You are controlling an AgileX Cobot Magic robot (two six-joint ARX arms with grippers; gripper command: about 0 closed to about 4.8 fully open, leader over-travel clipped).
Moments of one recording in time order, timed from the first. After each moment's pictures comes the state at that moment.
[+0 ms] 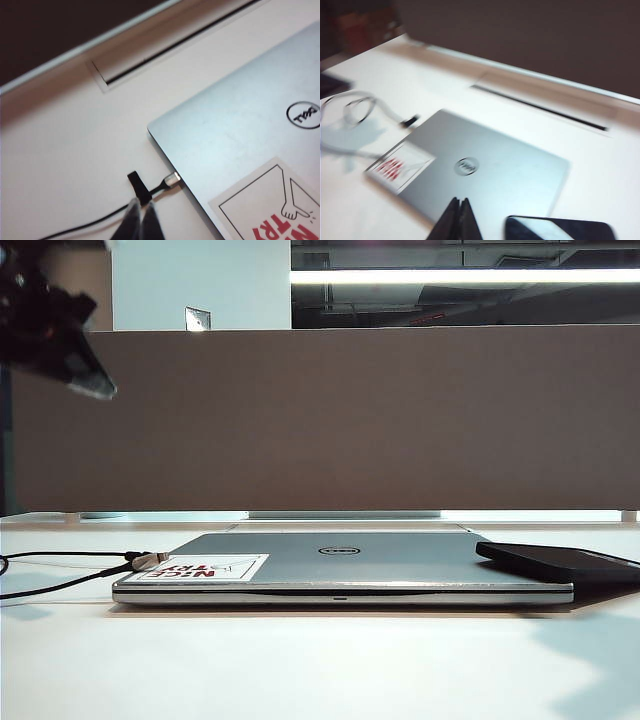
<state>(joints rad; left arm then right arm) -0.28 1.05 0.65 -0.03 0.12 0.34 0.50 0.51 0.74 -0.46 -0.07 -0.01</state>
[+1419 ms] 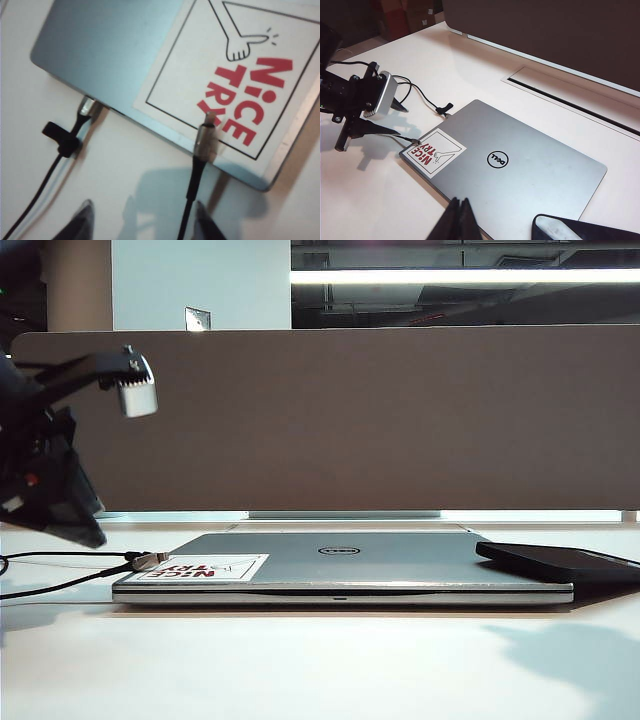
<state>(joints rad) -0.31 1.25 0.61 -0.14 0.12 0.86 0.60 0.50 0.74 -0.49 -0.08 -0.03</state>
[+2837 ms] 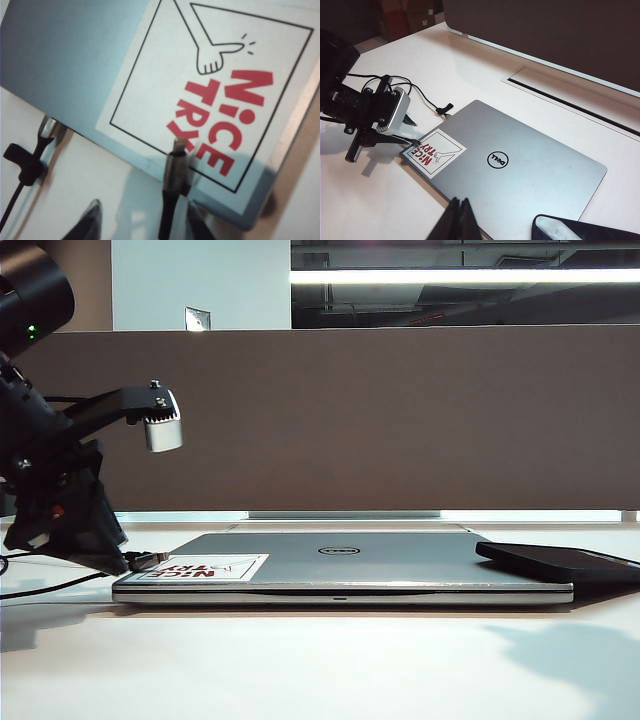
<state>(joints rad) -0.36 1.36 0.61 -0.07 0.11 0.86 0.60 0.50 0.74 -0.49 -0.08 -0.03</state>
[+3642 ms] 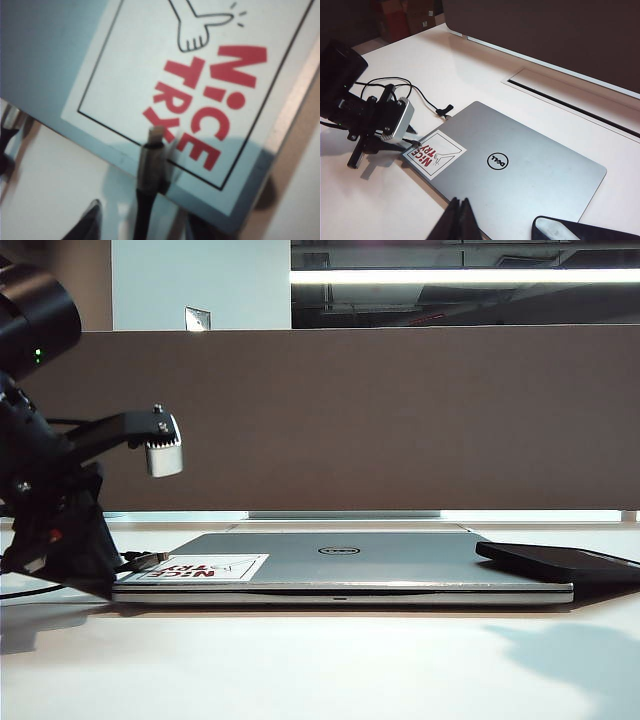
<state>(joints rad) -0.36 1.41 0.61 -0.07 0.11 0.86 0.60 0.50 0.74 -0.49 -0.08 -0.03</state>
